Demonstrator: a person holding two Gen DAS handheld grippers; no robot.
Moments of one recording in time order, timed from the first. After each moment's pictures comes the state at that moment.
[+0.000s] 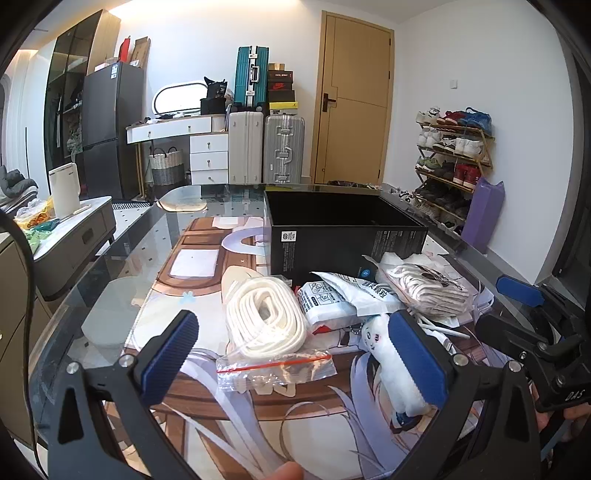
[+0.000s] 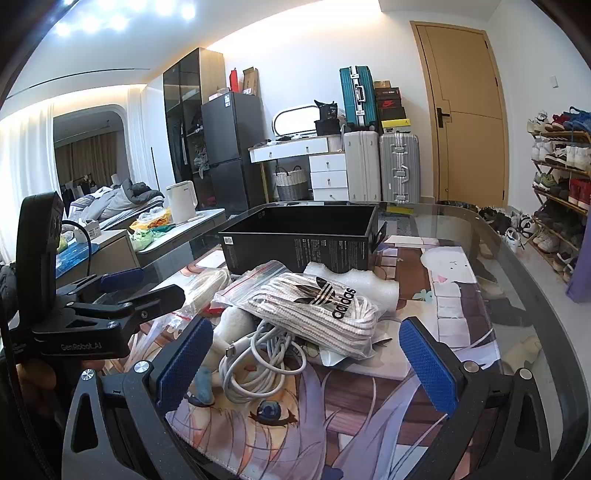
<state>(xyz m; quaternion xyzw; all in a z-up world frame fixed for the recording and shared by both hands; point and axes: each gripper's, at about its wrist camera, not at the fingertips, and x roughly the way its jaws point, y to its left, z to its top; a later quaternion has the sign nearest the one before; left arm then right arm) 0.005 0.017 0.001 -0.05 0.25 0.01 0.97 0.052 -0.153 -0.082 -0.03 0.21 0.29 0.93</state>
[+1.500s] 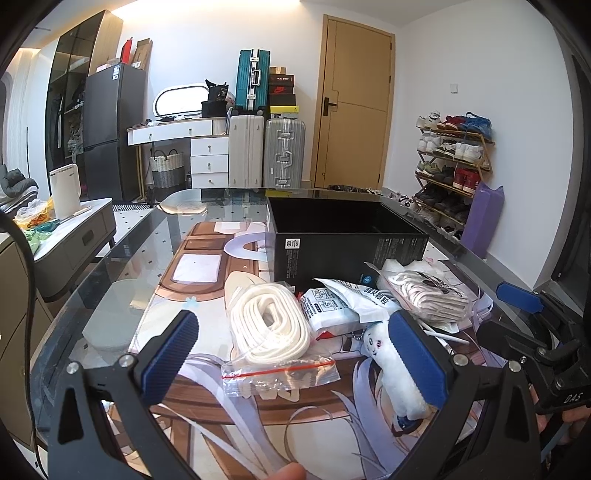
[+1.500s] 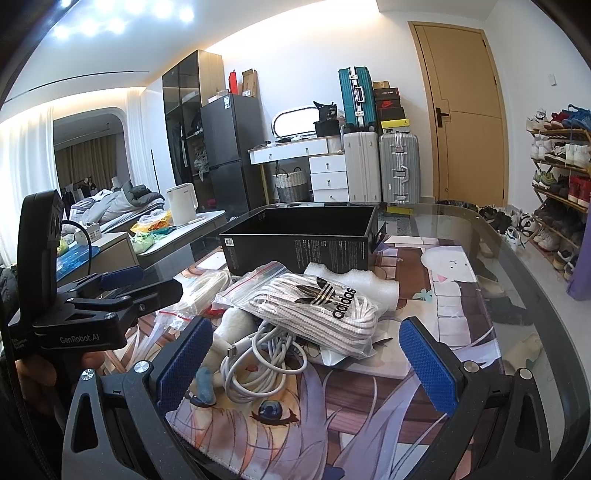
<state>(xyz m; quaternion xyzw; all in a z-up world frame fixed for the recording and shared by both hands) 0.005 0.017 0.004 -0.05 0.24 0.01 0.97 0.047 -0.156 -0.079 -0.02 0.21 0.29 0.93</state>
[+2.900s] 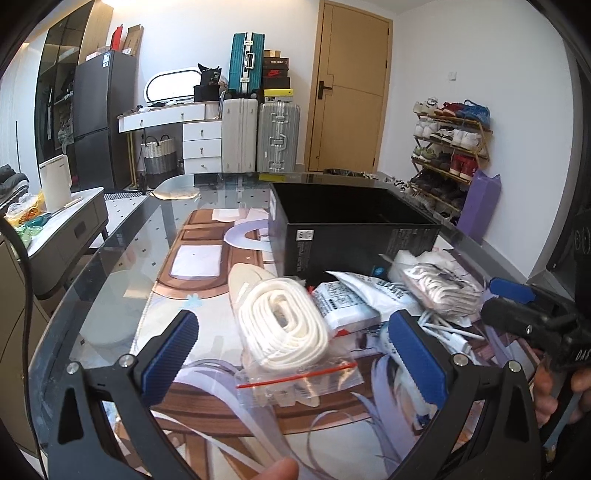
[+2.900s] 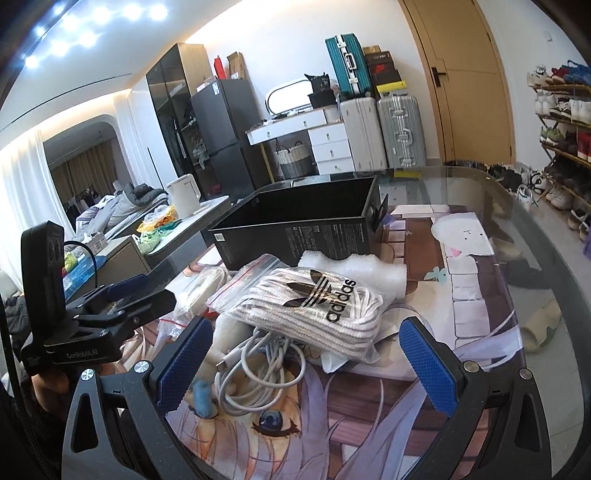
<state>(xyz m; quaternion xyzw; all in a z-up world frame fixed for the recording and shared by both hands) 0.022 0.034 0.002 -0.05 0.28 0.00 0.96 0.090 -0.150 -0.083 0.02 0.29 0.30 0.91</state>
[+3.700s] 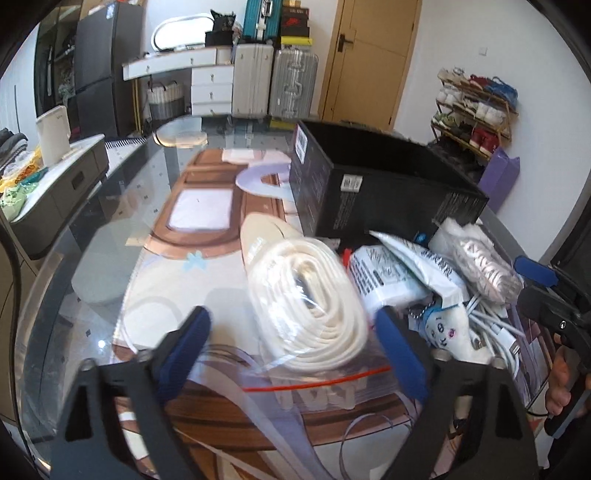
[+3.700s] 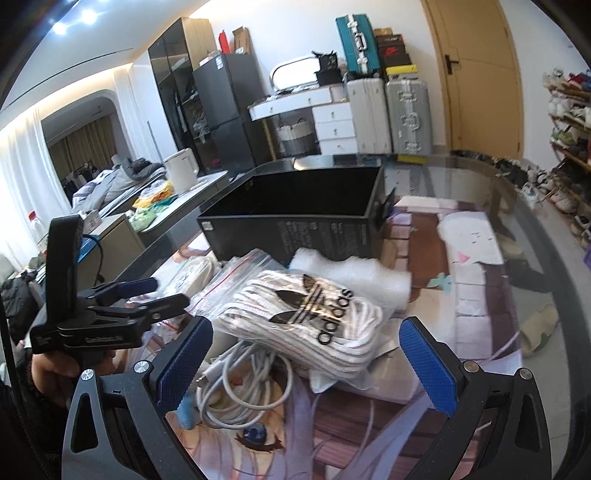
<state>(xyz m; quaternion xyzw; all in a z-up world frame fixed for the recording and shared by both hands) 0.059 0.050 -0.029 -0.09 0.39 0.00 0.92 0.116 -0.136 -0.083 -0.02 0.33 0.31 0.89</state>
